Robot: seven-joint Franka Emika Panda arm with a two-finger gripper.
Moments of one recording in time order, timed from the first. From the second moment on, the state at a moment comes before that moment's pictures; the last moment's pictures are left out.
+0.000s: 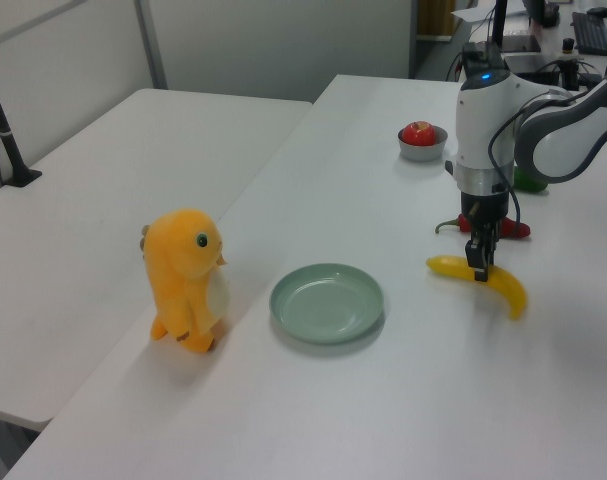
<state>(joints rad) 0.18 0.07 0.12 -2.28 0.04 2.27 0.30</state>
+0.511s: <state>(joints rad) 0.18 0.07 0.12 -2.28 0.04 2.25 0.30</state>
